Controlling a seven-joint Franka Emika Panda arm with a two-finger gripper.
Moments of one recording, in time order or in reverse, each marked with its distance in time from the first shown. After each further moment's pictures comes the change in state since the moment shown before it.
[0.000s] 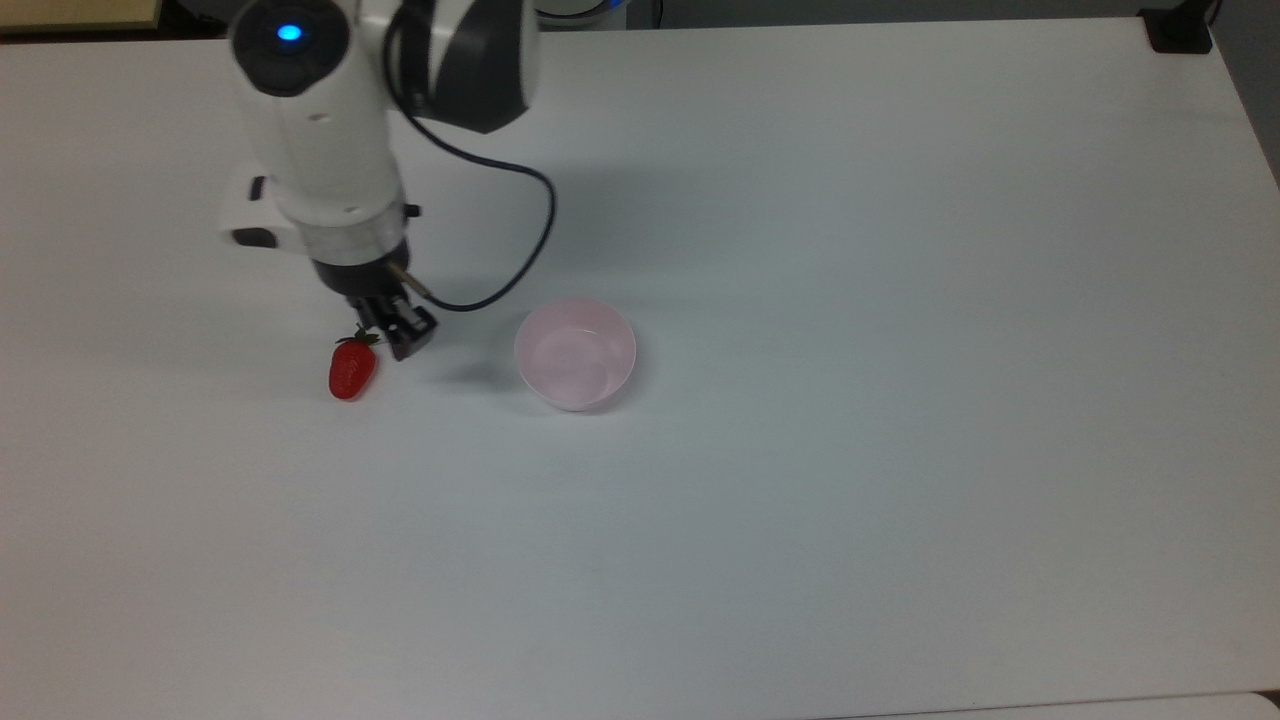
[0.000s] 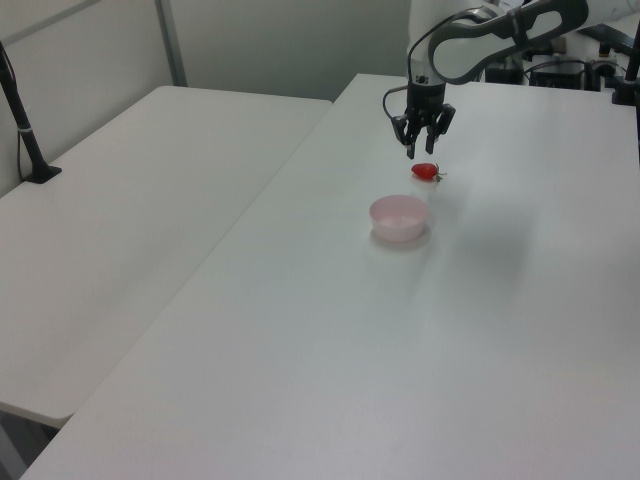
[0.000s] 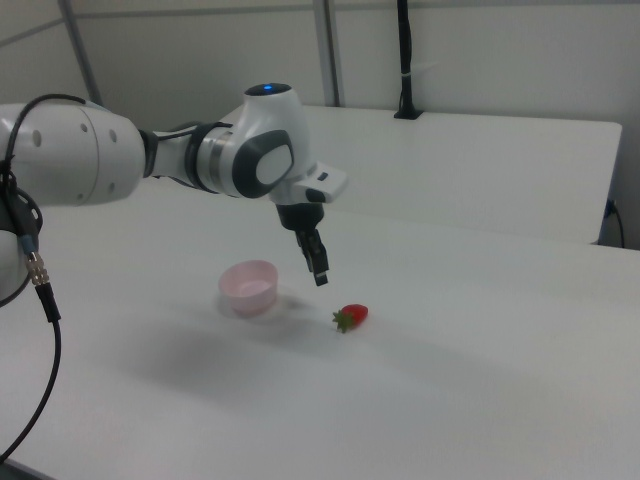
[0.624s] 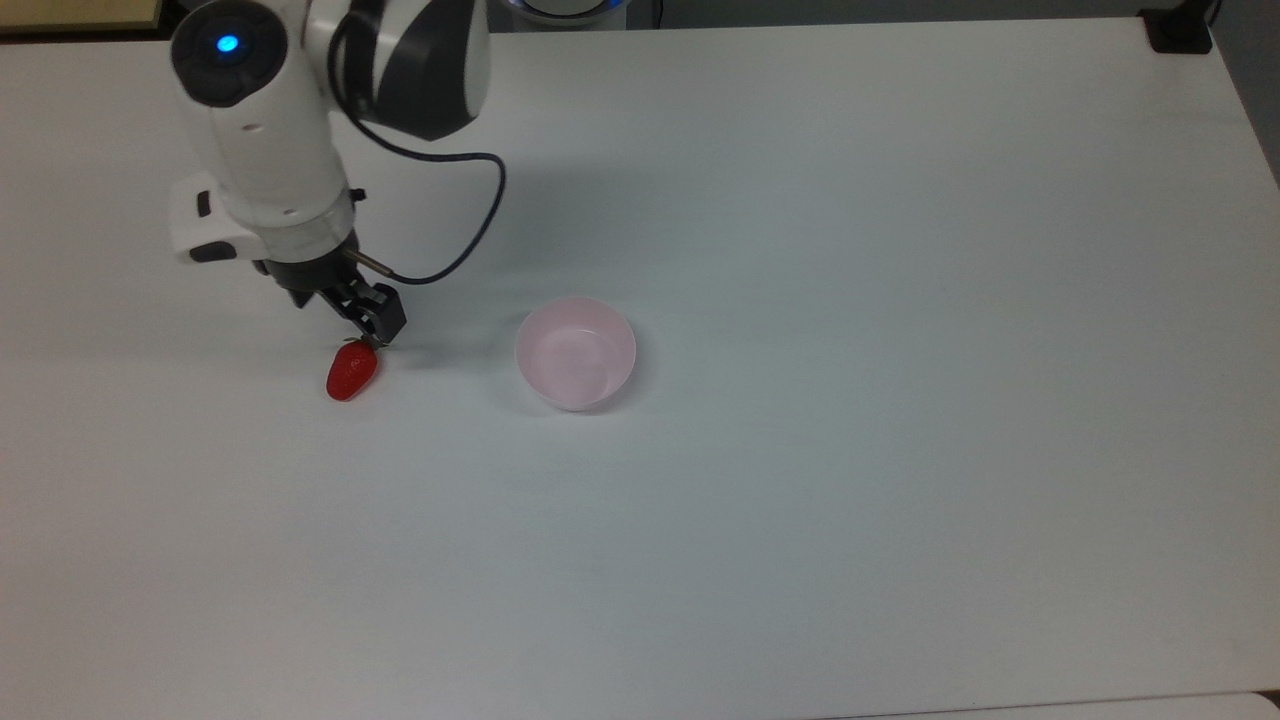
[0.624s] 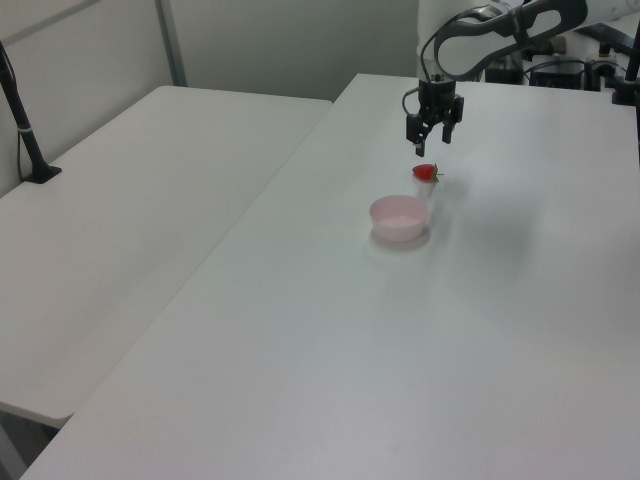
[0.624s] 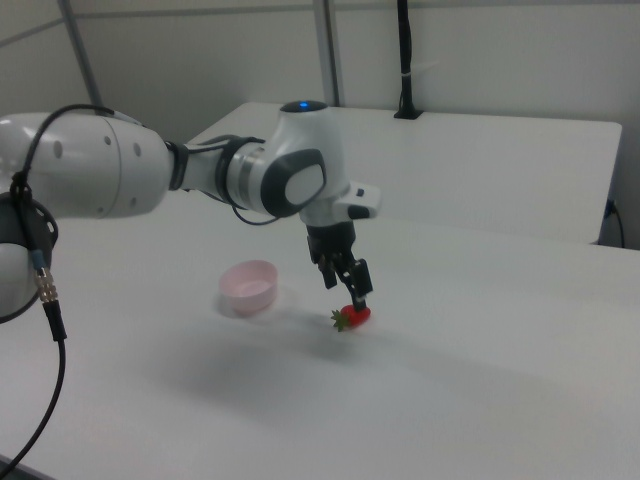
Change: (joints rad) arm -0.074 0.019 -0.013 -0.003 -0.001 -0.016 -0.334
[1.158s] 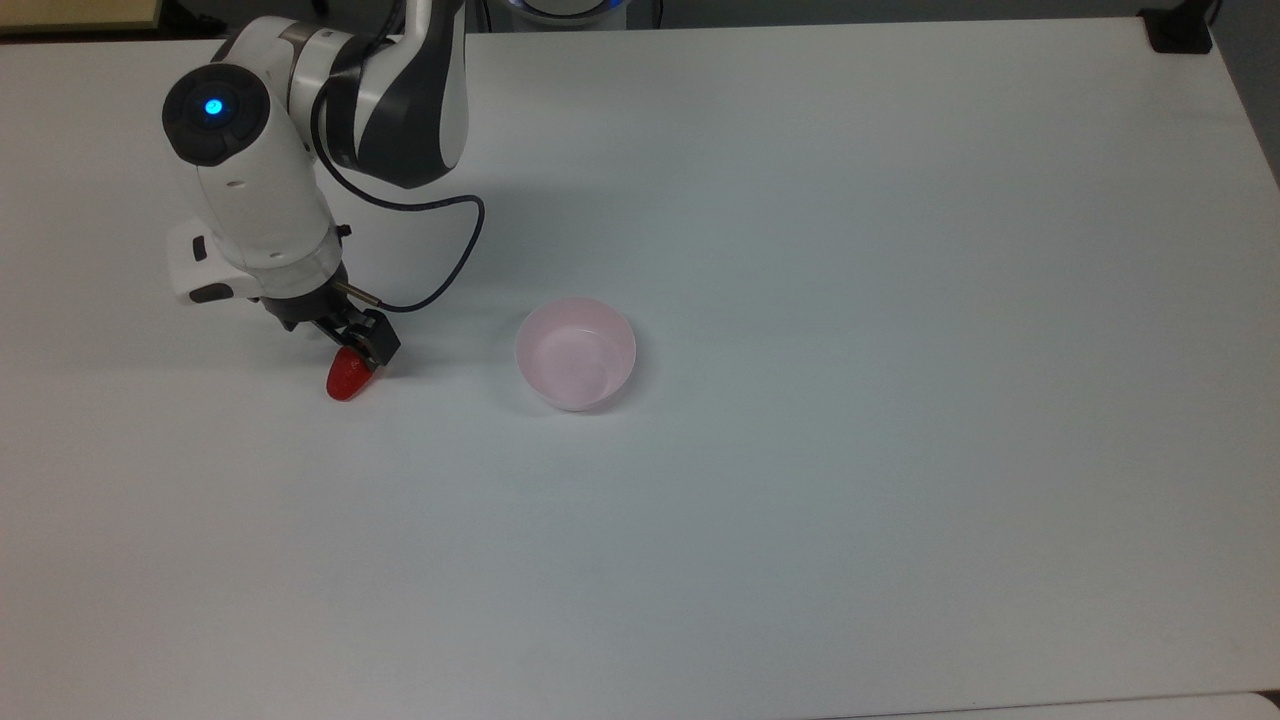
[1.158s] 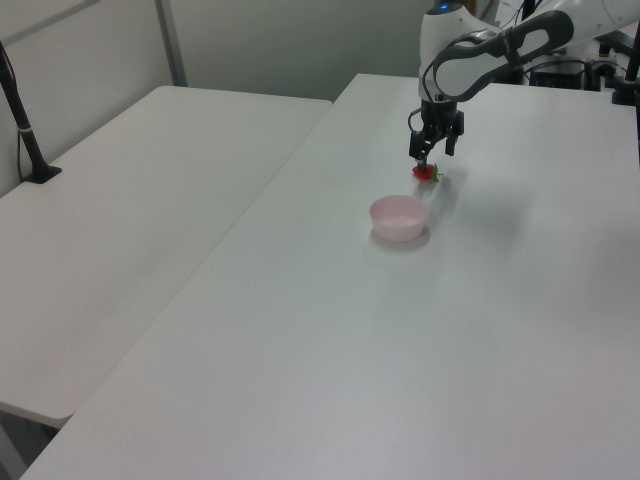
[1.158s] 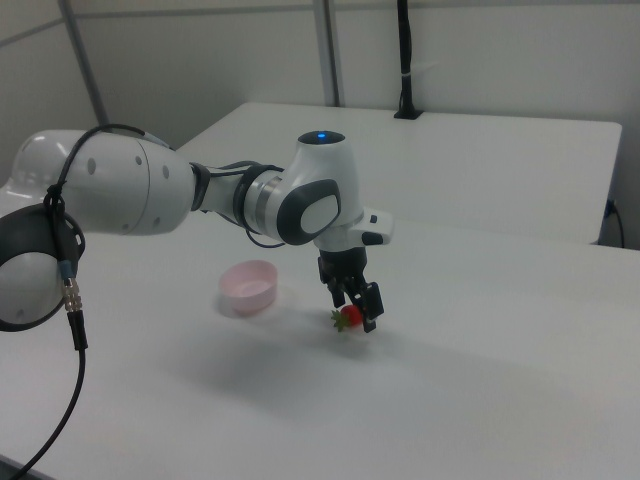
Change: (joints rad) arm -0.032 0.082 0.002 0.000 0.022 0.070 -0.076
